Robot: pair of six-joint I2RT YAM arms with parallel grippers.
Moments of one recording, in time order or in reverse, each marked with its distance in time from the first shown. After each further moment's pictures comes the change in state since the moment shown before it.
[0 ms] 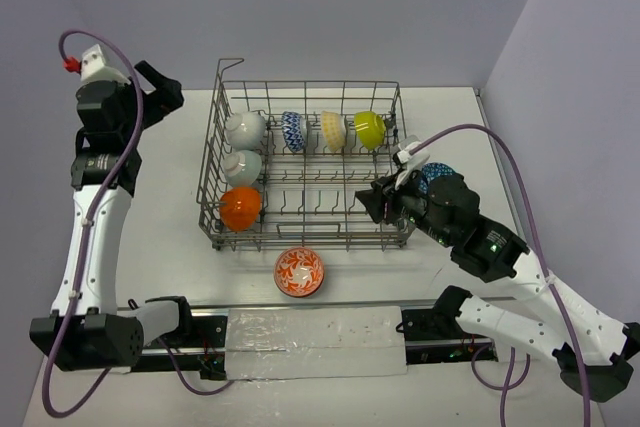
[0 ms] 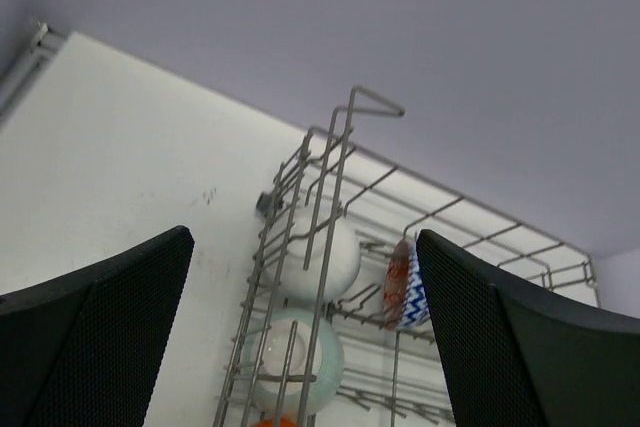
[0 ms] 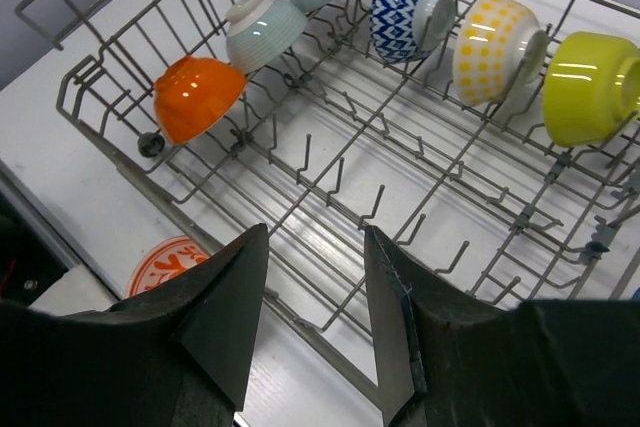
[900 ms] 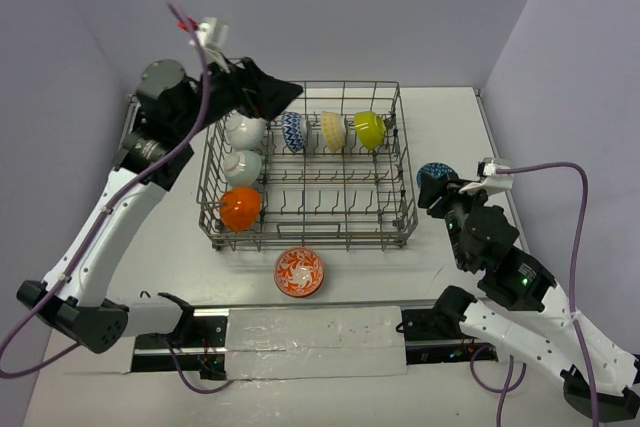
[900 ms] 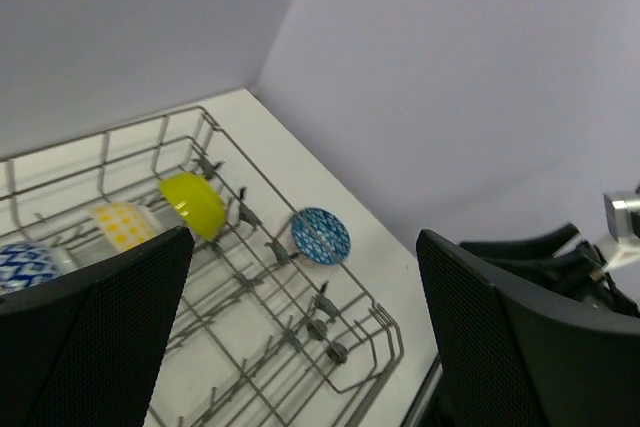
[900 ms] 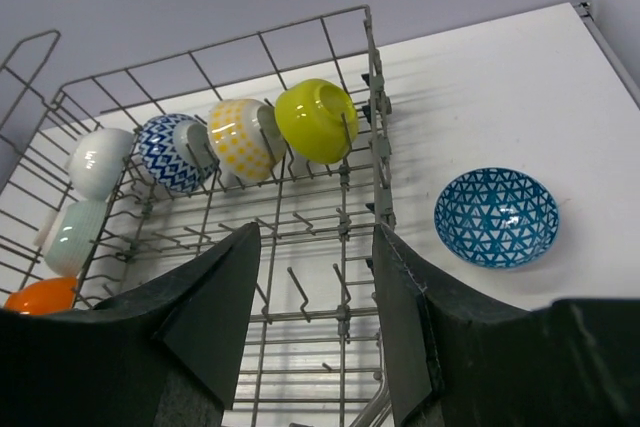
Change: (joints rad) left arm -0.484 0.084 0.233 0.121 0.388 -0.024; right arm 0.000 -0.259 -0.119 0.001 0.689 0.208
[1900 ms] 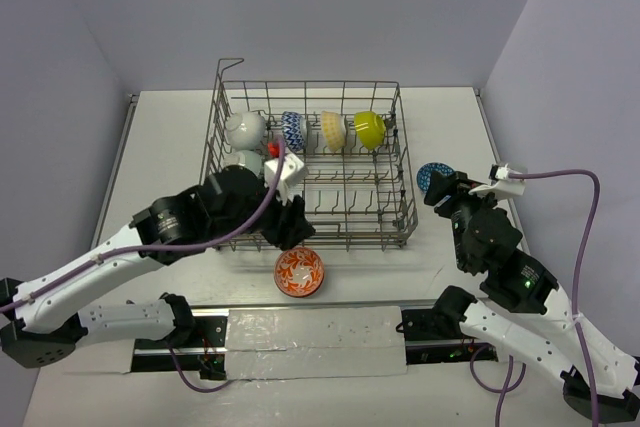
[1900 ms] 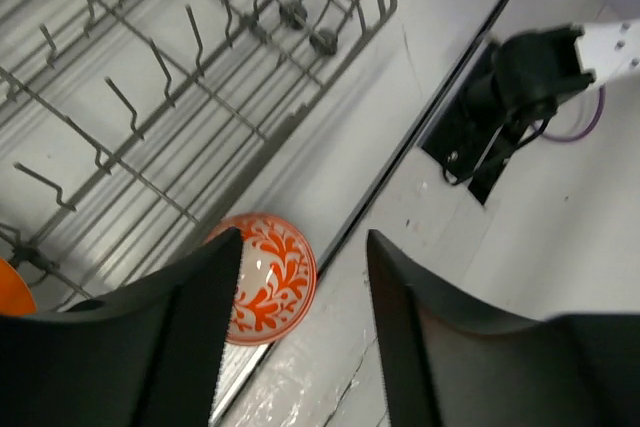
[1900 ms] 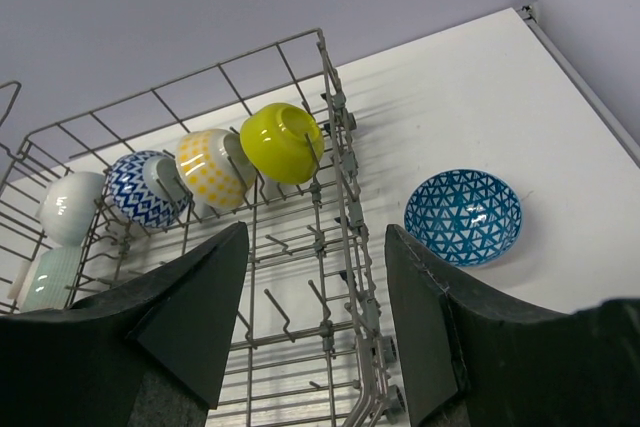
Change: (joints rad) left arm -0.617 -0.220 -0.286 -0.488 -0.371 0.211; right arm 0.000 -0.018 -0.005 -0.009 0.126 0.036
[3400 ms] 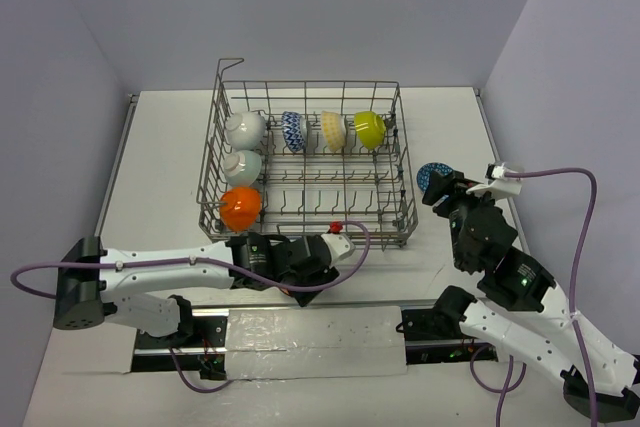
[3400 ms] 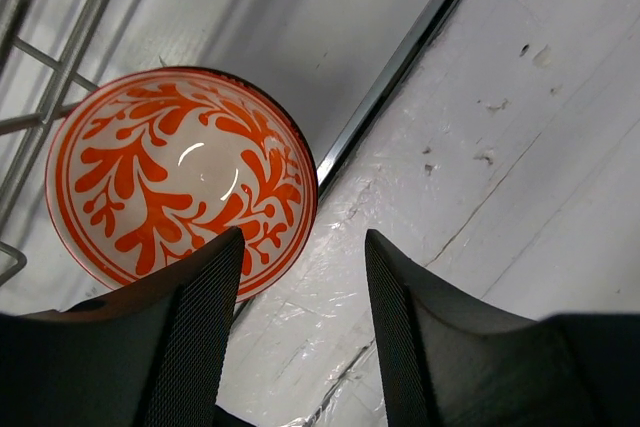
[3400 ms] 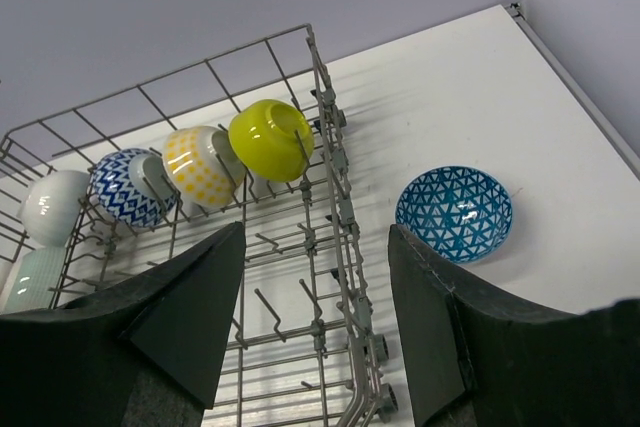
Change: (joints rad) left arm -0.304 0.275 -0.232 -0.021 -0.171 -0.056; right arm 0.000 0.013 -0.006 -0.002 0.018 0.000
